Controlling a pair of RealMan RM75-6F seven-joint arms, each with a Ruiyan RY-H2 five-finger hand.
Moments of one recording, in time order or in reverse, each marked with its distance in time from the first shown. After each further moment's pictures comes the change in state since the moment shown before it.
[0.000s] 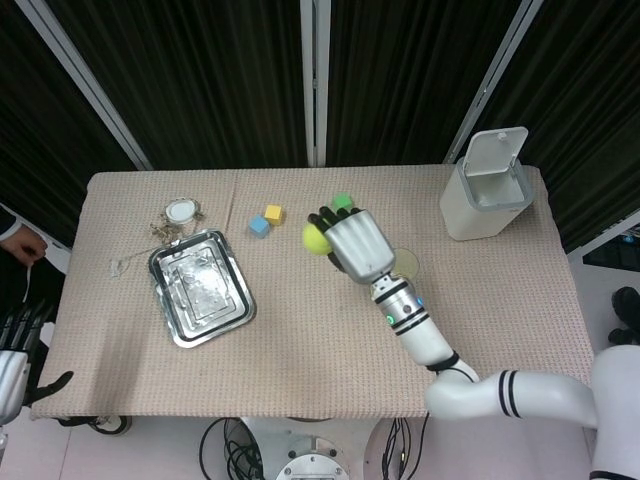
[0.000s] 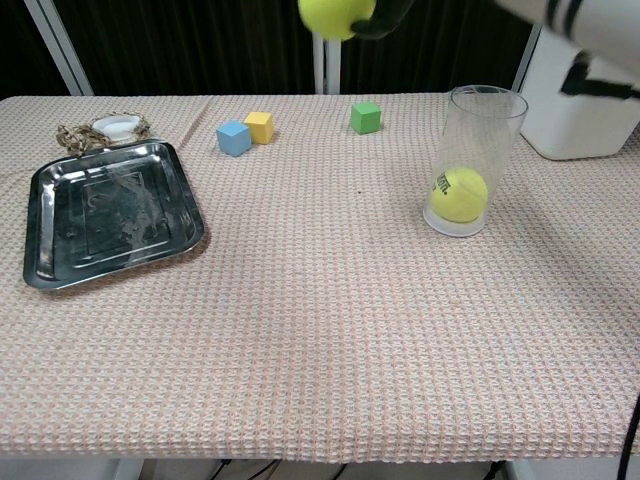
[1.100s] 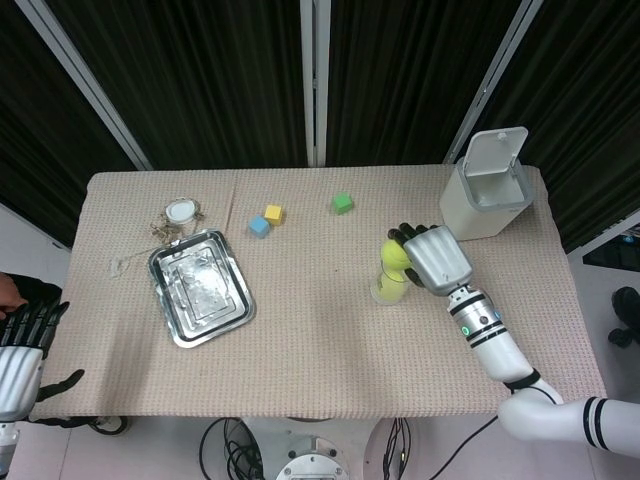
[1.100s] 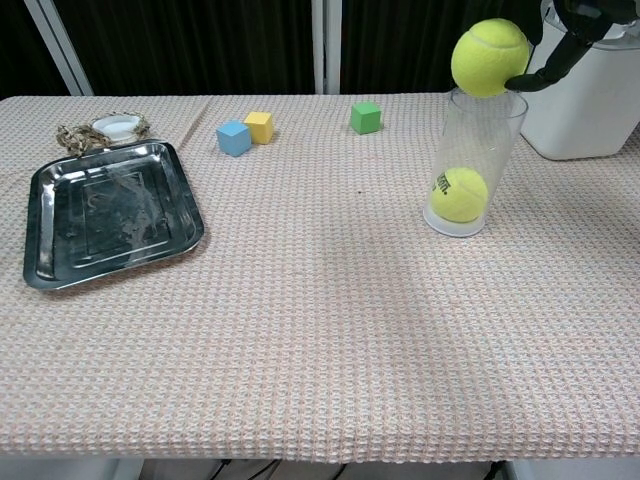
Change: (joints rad) left arm -0.021 0.002 0.004 -0.037 0.014 -0.025 0.046; right arm -0.192 0.248 -0.121 -0.103 -0.024 -0.087 0.089
